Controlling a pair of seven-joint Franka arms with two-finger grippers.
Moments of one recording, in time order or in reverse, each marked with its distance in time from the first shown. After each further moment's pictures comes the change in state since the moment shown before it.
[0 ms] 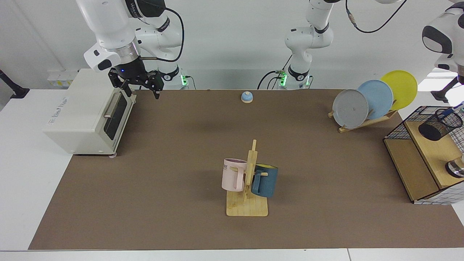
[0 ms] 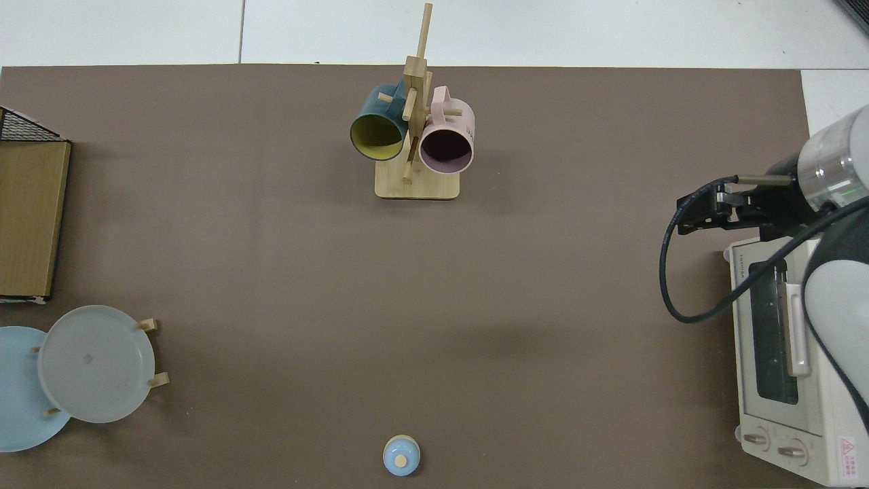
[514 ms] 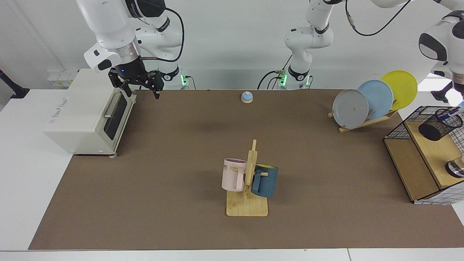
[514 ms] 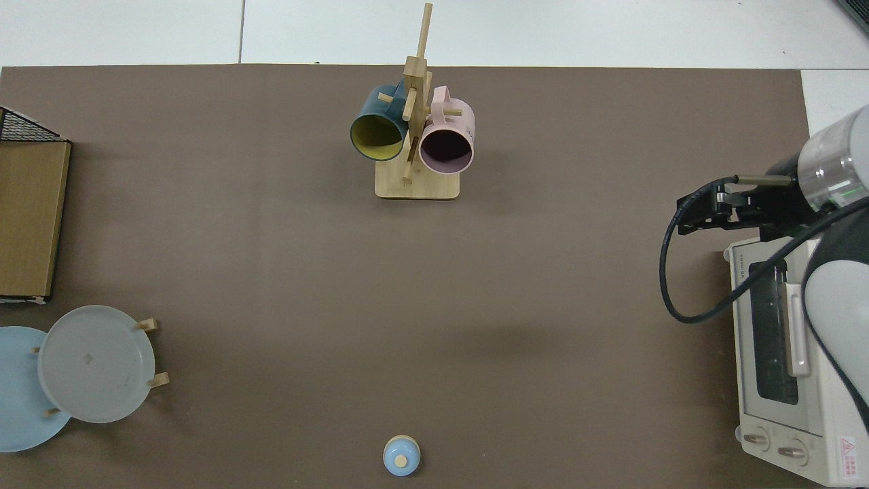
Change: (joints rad) left arm -0.001 0.020 0.003 -0.026 0.000 0.050 -0.005; right arm 0.000 0.000 0.000 0.000 0.000 0.000 0.000
